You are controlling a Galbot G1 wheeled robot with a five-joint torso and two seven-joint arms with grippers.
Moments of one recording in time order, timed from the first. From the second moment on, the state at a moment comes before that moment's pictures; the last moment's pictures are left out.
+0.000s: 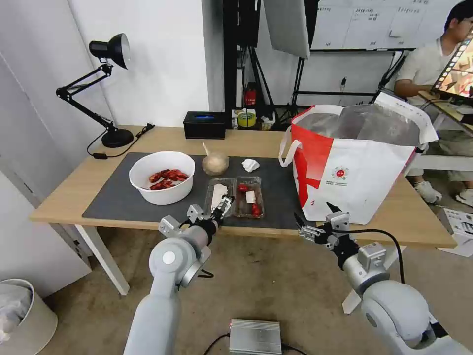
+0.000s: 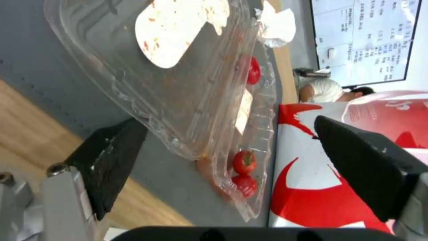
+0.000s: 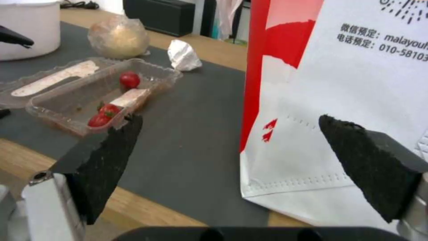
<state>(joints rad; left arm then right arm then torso) 1.08 -1.58 -0.36 -1.96 -1.42 0.42 -0.71 -1.42 1.00 0.44 2.18 0.34 -0.29 0.09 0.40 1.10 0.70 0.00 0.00</state>
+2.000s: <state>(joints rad) 1.11 -1.59 -0.37 -2.04 -1.37 0.30 -0.59 -1.43 1.01 0.41 2.17 0.32 -0.28 0.09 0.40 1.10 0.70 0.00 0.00</state>
